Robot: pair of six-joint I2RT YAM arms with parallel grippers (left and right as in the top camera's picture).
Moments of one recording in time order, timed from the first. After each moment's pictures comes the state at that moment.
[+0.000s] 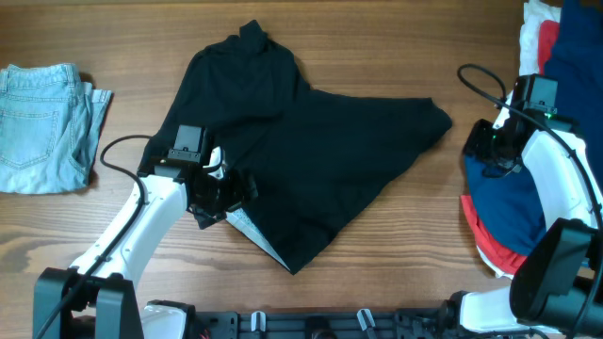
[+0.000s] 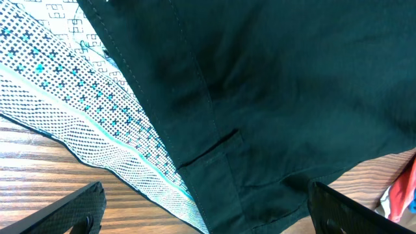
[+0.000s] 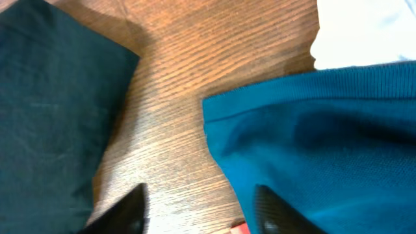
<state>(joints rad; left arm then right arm) -0.18 1.45 0.81 -0.77 0.39 -0.57 -0.26 1.63 1.10 -0.77 -0.02 0.19</state>
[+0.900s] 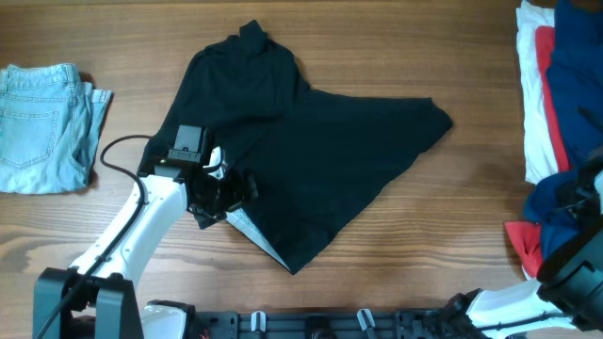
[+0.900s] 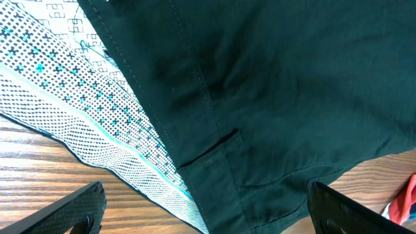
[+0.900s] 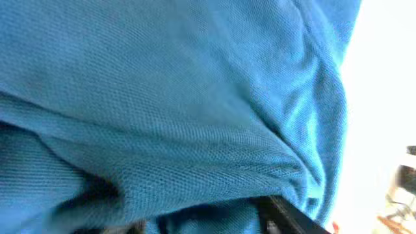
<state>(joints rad) -0.18 1.45 0.81 -0.77 0.39 -0.57 -0.74 1.75 1.11 -0.76 0.42 0.40</state>
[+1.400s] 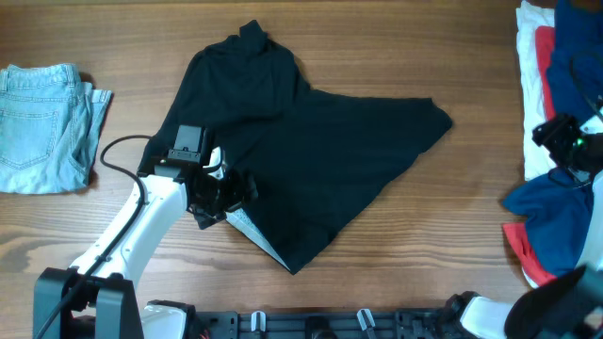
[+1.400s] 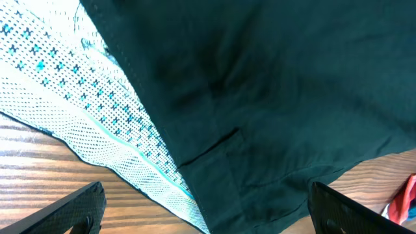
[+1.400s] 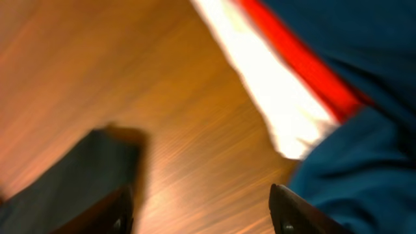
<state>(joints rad) -0.18 1.45 0.81 -0.78 0.39 -0.57 -0.59 1.45 1.20 -0.78 -0.26 0.18</state>
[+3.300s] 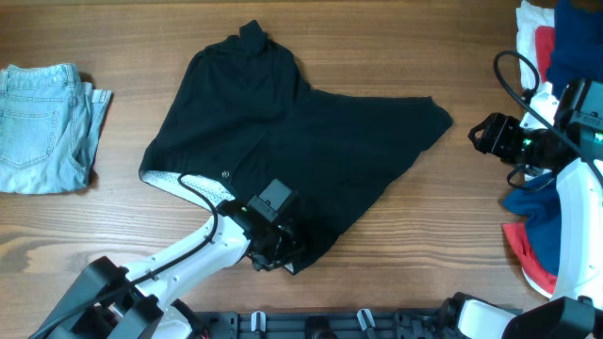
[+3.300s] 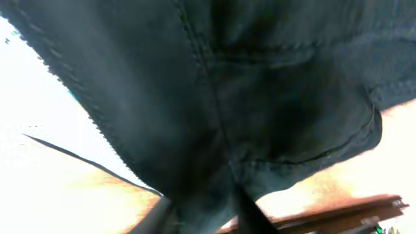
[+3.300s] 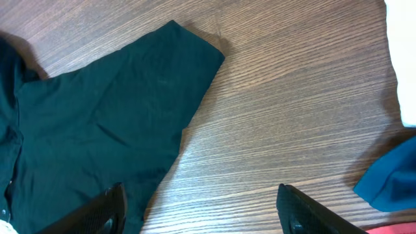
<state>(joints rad) -0.73 1.45 0.65 -0.58 0.38 -1.10 -0.36 1.39 1.18 -0.95 -0.31 0.07</state>
